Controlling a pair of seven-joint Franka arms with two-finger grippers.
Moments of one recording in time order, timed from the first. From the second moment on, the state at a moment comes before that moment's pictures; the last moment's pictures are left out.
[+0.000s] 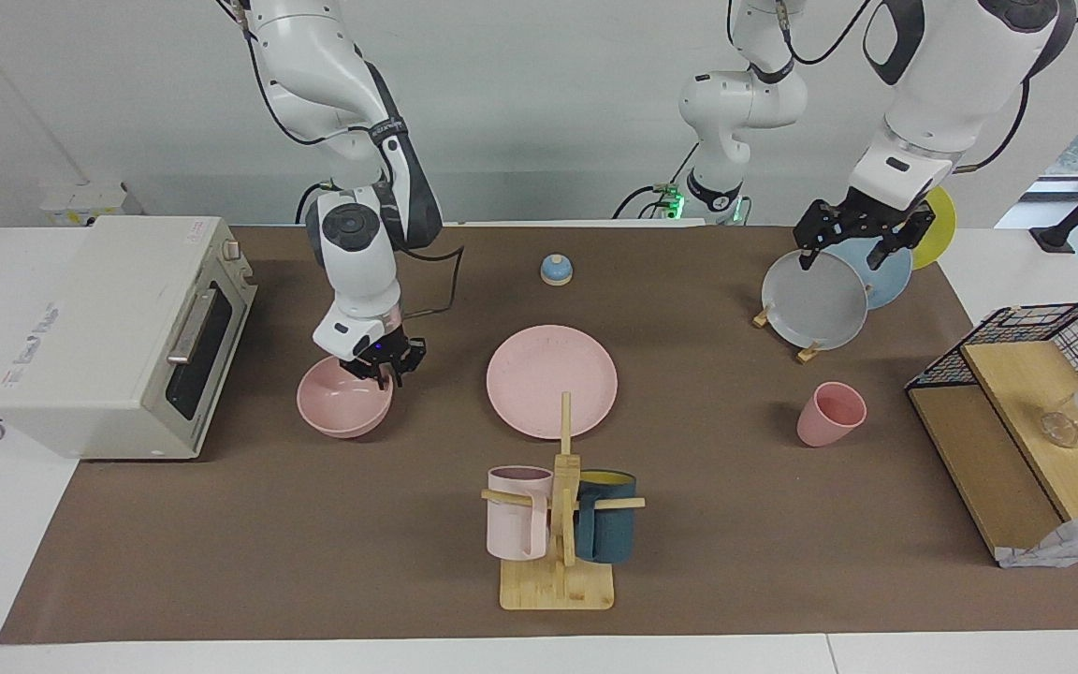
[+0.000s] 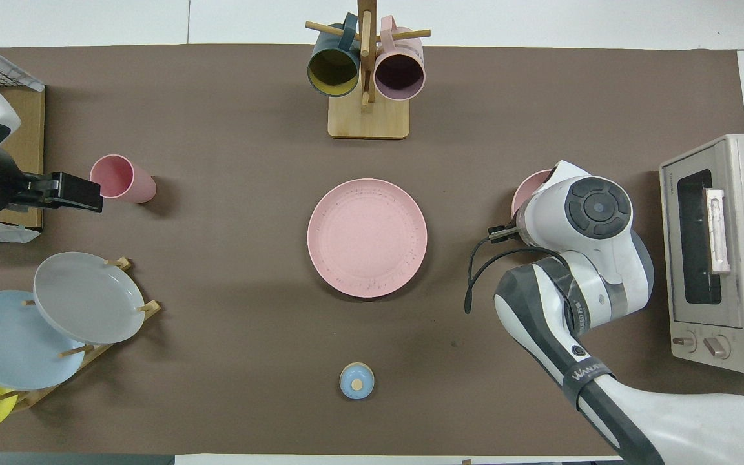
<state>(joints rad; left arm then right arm) -0.08 -0.04 -0.07 -1.66 -0.01 1.62 -0.06 0.25 0.17 0.01 -2.15 -0.12 2.35 0.12</state>
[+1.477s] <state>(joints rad) -0.04 0.38 -0.05 -1.58 0.02 1.98 -0.03 0.71 0.61 0.02 -1.40 -0.08 1.99 0.69</state>
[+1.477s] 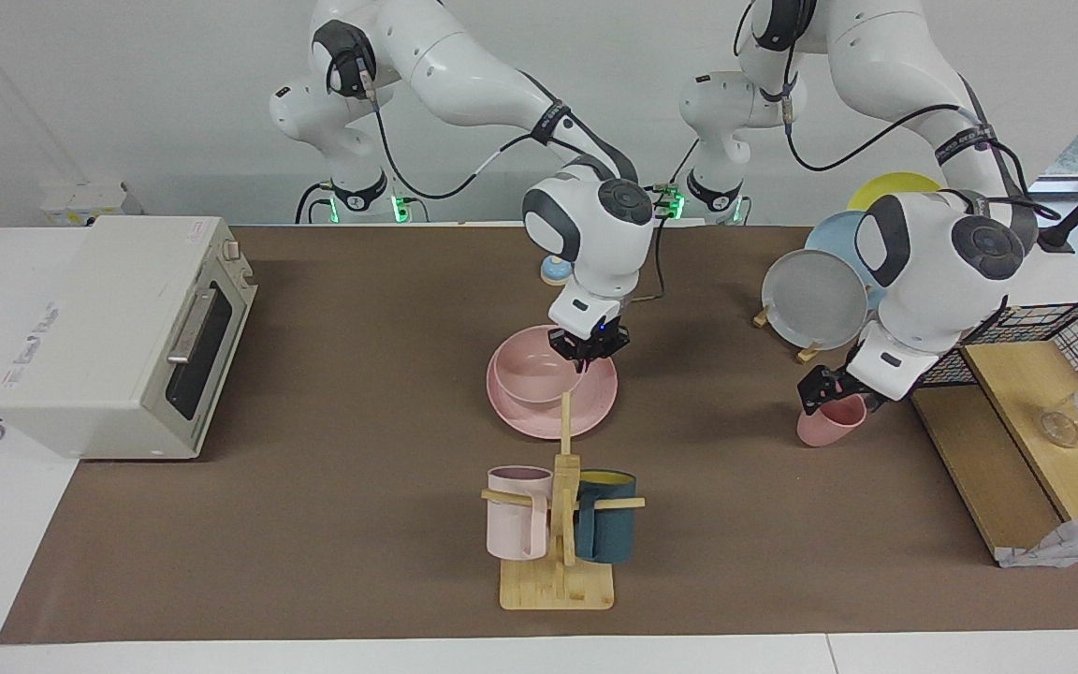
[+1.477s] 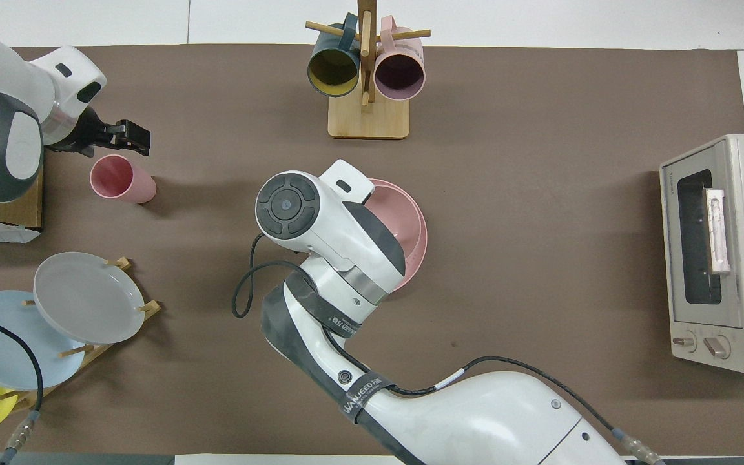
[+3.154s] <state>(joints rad) -0.05 0.34 -0.07 -1.59 0.02 1.90 -0.09 0.27 0.26 -0.01 -1.37 -0.03 1.56 0.31</state>
